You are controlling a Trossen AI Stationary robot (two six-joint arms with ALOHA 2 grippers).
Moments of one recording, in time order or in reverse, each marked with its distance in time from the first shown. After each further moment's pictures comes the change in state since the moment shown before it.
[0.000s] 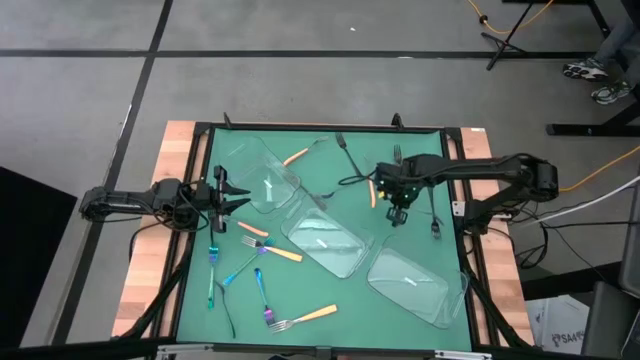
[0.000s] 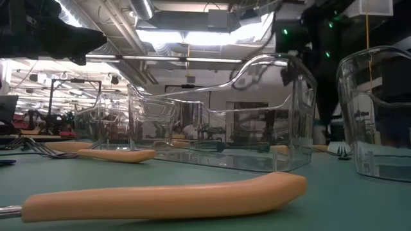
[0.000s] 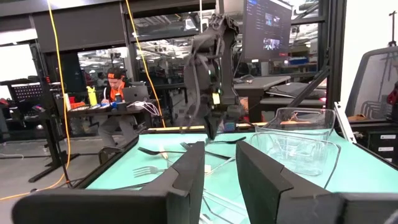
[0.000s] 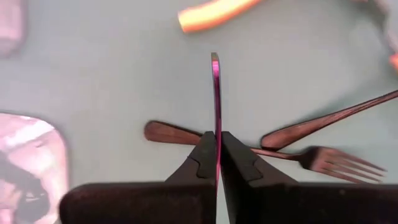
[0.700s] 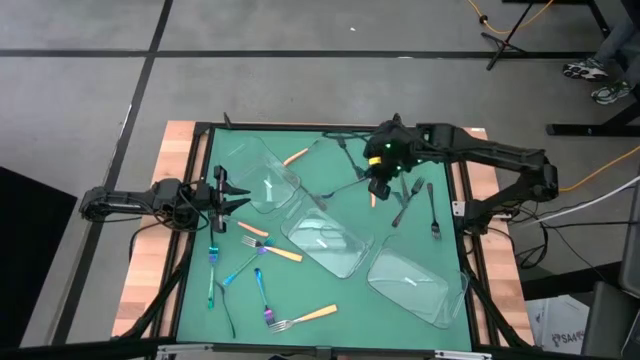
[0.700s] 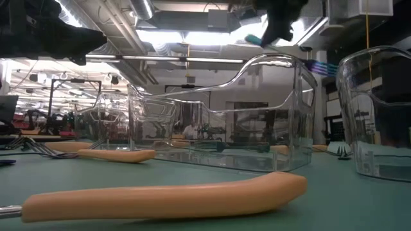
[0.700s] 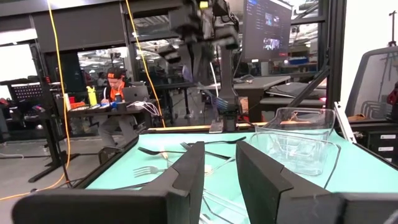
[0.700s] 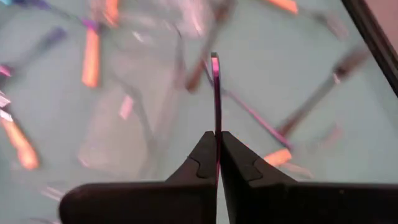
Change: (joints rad) left arm 0.000 0.000 0.000 0.000 0.000 0.000; right arm 0.000 0.000 0.512 0.025 -0.088 0.001
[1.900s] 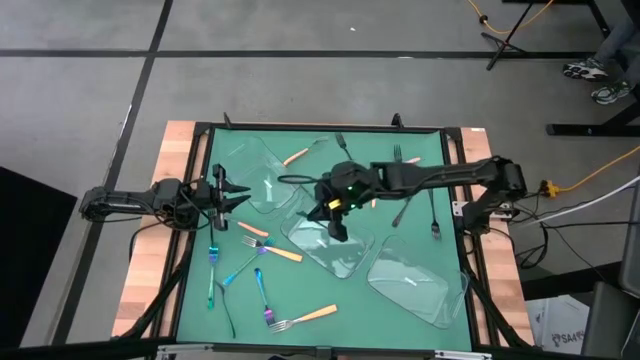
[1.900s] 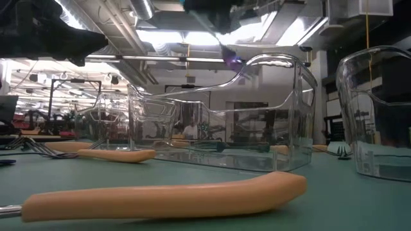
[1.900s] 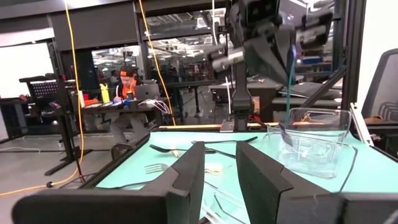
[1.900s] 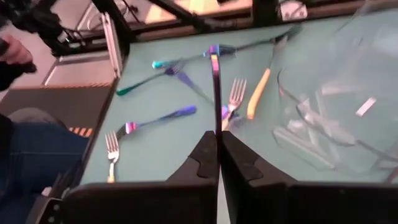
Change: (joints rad) left arm 0.000 0.000 0.000 0.000 -0.053 -0.001; right arm 0.243 0.278 0.009 0.593 -0.159 0.000
